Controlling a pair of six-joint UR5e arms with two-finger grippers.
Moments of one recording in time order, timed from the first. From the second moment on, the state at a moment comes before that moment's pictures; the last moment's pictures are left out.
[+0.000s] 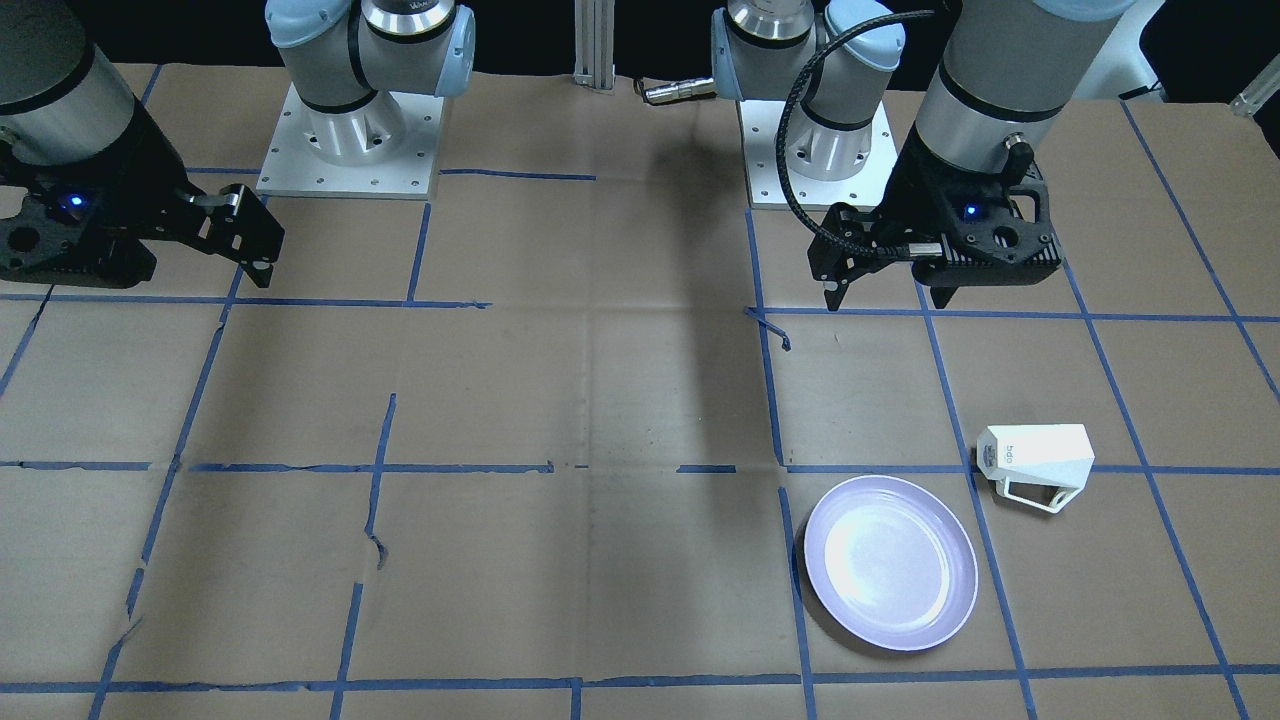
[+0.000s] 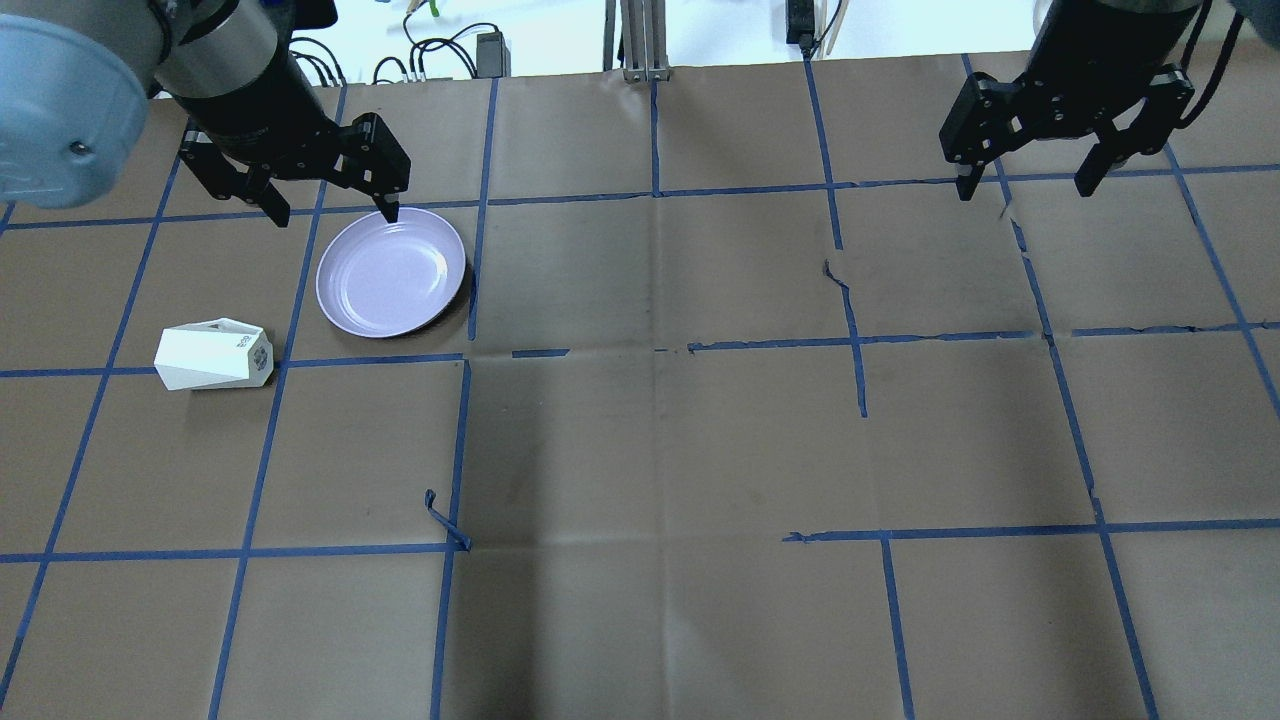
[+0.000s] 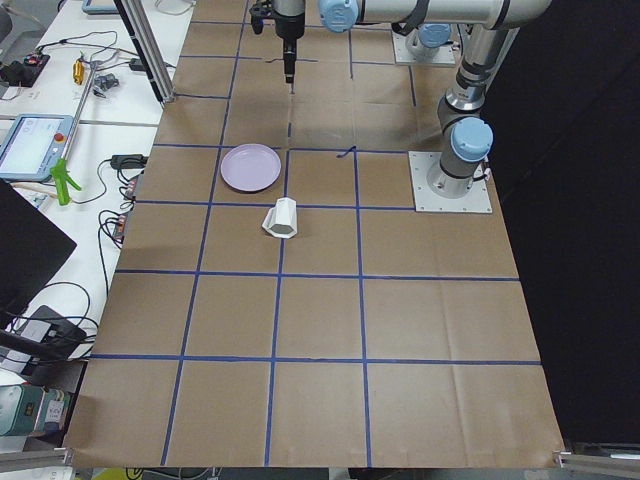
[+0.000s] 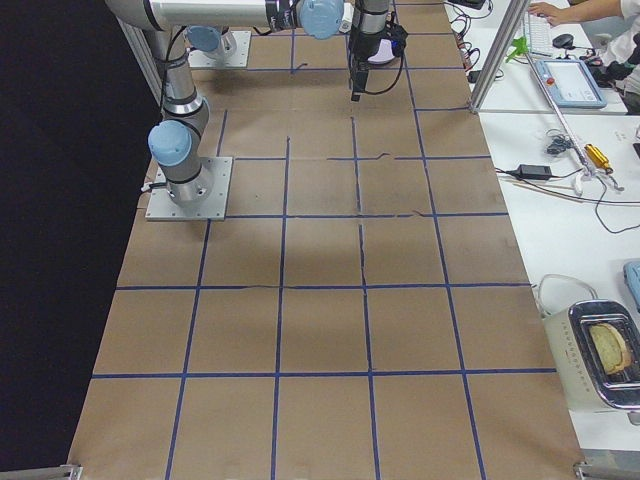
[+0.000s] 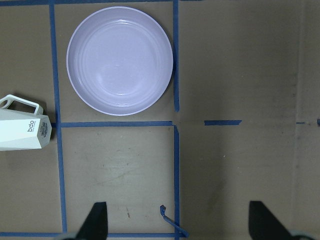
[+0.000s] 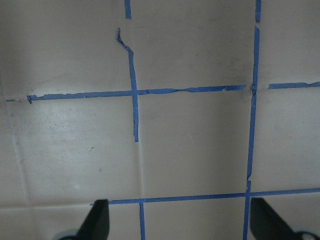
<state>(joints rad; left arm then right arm) -1.56 -1.63 -1.53 -1.51 1.59 0.02 1.47 -1.48 1.43 -1.44 -1.60 -0.06</state>
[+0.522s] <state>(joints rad) -1.43 -1.62 -1.52 -1.52 1.60 0.13 1.47 -1.48 1.43 -1.44 -1.60 -0.06</state>
